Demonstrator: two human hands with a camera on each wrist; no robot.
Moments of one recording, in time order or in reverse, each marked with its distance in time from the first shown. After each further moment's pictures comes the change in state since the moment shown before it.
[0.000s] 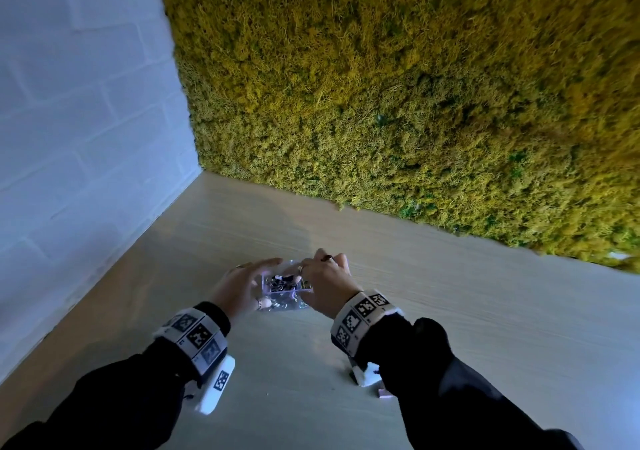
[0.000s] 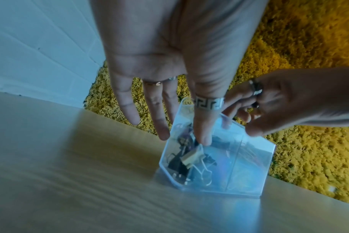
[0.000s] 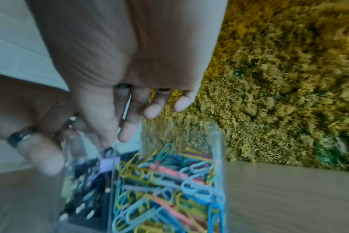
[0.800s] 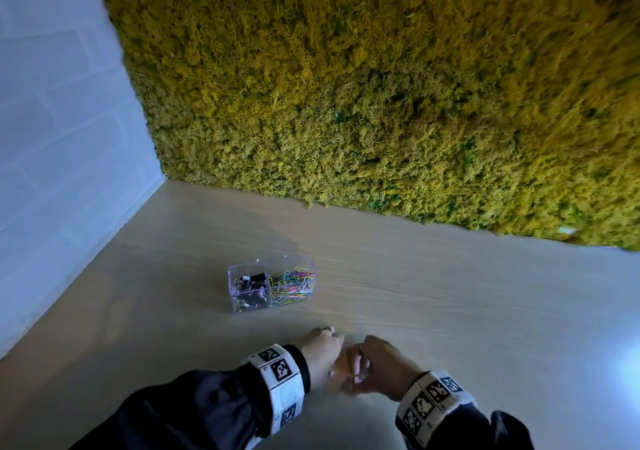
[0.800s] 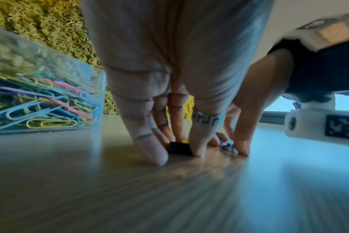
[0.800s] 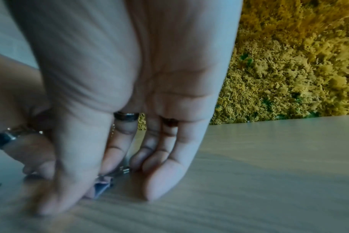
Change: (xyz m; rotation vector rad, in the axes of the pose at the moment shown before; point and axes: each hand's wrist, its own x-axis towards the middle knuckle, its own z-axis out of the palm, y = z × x) left_hand -0.038 0.122 0.122 0.587 -0.599 0.197; right_hand -0.153 0.074 0.036 0.321 -0.274 0.329
